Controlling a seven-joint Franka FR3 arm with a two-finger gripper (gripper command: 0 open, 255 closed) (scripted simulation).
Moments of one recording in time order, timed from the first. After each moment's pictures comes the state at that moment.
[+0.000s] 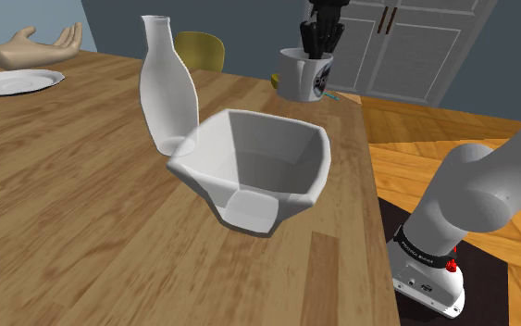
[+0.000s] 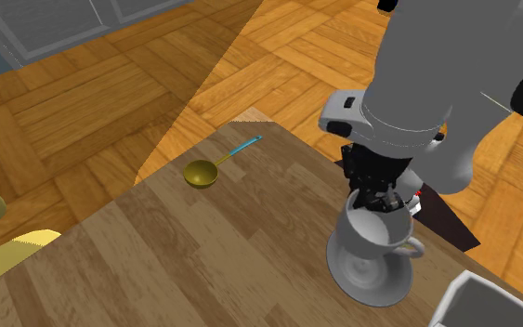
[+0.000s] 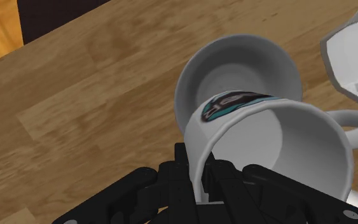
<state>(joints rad) 0.08 -0.50 0.13 -1.96 0.12 1.43 0.24</state>
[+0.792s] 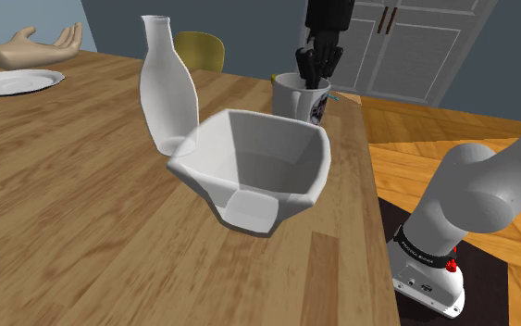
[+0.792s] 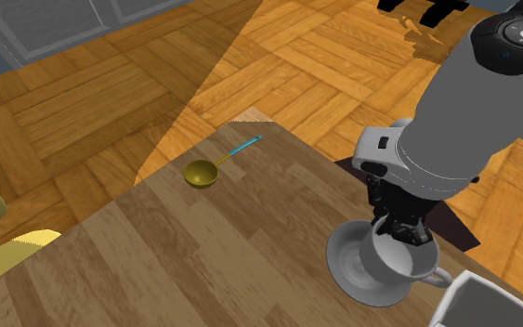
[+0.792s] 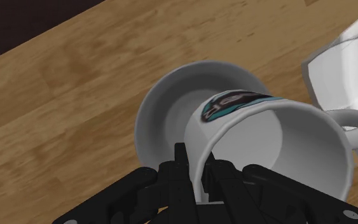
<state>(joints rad) 0.12 -0.58 0.21 -2.10 0.17 1.50 0.33</state>
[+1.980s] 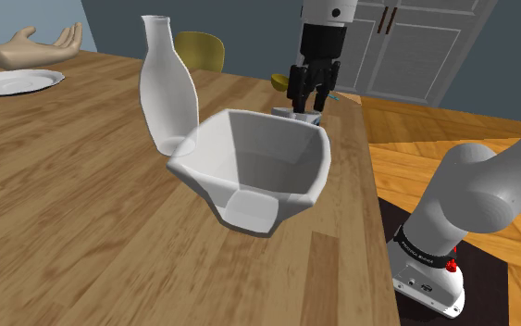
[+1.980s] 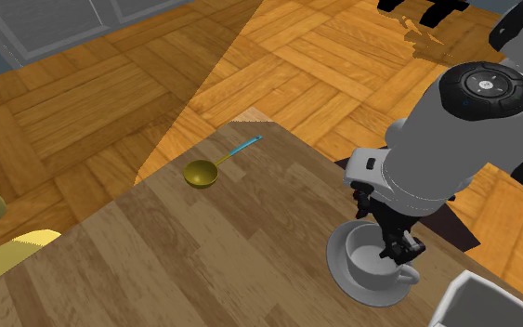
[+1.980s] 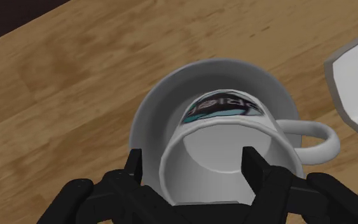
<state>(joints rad) 0.12 -0.60 0.22 -2.23 0.18 1.61 0.32</state>
